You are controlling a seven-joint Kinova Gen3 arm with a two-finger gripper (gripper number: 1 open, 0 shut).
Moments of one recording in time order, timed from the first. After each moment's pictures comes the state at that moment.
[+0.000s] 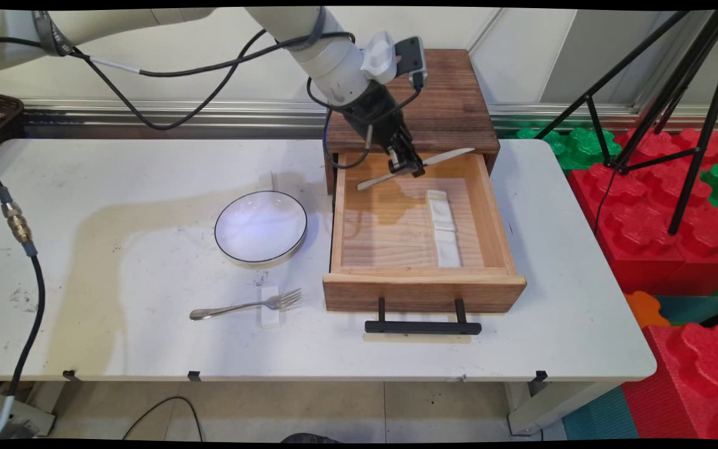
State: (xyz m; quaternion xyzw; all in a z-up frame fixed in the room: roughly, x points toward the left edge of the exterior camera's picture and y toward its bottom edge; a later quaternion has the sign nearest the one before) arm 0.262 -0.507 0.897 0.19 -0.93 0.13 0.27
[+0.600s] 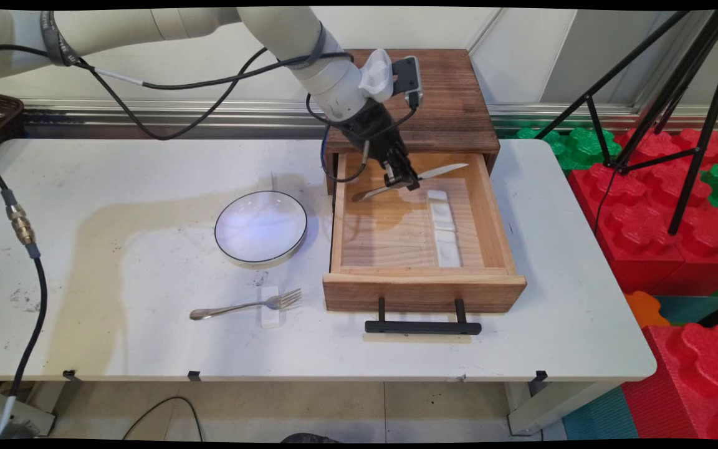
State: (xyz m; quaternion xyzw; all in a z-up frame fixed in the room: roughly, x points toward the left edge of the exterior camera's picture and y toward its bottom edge) arm 0.263 -0.505 0.874 0.19 -0.94 0.12 0.27
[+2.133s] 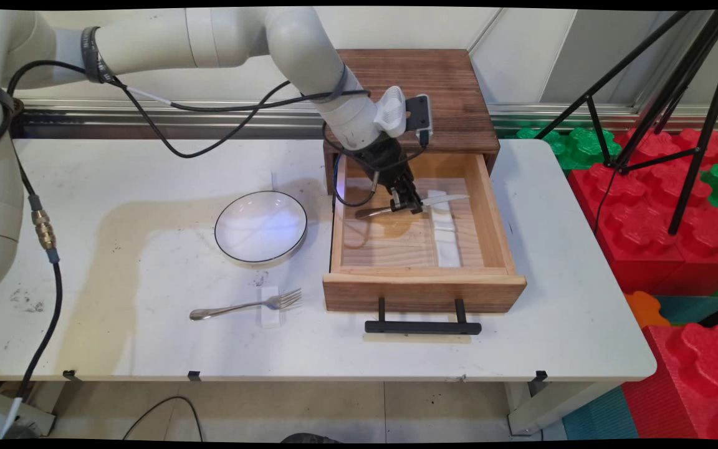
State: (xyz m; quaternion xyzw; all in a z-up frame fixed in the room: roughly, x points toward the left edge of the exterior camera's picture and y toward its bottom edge) arm 0.241 -0.515 0.825 0.17 -0.95 0.11 0.24
